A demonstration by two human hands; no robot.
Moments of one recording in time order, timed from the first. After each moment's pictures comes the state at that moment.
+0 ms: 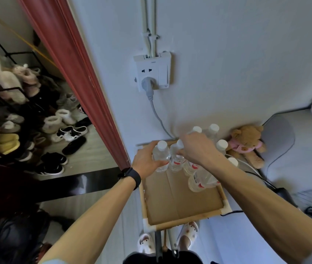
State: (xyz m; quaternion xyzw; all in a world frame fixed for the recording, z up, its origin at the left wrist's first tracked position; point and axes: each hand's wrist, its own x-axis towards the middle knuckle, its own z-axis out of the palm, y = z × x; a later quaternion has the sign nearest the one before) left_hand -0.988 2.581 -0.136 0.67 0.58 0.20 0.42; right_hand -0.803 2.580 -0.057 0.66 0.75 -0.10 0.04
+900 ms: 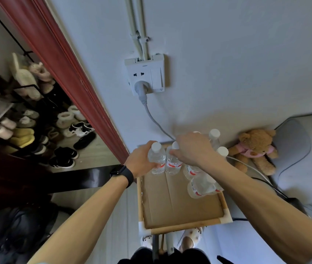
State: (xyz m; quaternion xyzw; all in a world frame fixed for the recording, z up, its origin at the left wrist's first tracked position) left_hand -0.984 2.600 -0.128 0.69 0.61 0.12 0.37; right_hand -0.792 2.603 -0.056 0.62 0.77 -0.09 0.04
